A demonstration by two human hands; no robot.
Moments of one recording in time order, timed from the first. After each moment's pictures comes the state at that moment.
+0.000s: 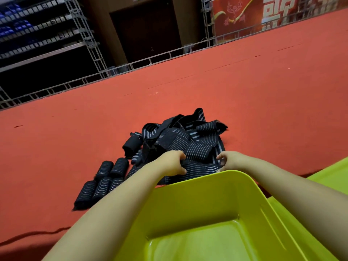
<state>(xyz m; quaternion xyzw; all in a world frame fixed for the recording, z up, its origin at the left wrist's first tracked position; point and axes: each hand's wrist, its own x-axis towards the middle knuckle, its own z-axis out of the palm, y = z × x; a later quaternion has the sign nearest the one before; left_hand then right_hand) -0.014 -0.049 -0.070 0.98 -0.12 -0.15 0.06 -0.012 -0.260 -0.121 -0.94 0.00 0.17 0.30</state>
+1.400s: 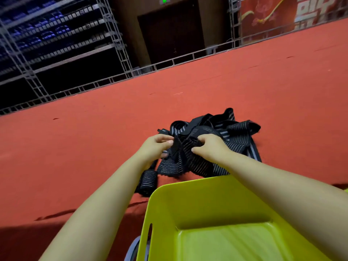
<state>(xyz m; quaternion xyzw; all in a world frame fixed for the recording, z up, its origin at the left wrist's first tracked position) -0.027 0.082 -0.043 0.85 0.02 0.00 0.52 -0.045 -0.117 -0.044 -0.91 -0.08 0.00 0.41</state>
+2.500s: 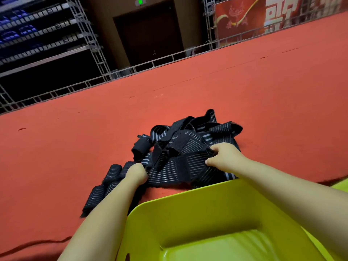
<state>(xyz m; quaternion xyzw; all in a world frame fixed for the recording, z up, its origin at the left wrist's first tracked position) 0.029 0.094 -0.118 0.99 0.13 -0.06 0.04 -0.035 -0.183 -0.071 -0.93 0.00 0.02 0.37</state>
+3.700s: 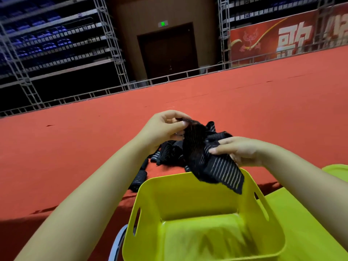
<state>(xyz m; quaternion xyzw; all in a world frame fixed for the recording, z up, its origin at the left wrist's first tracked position) -0.154 -0.025 0.069 0.82 -0.16 0.05 0.55 -0.124 -0.252 -0.004 -0.75 -0.14 0.26 0.59</state>
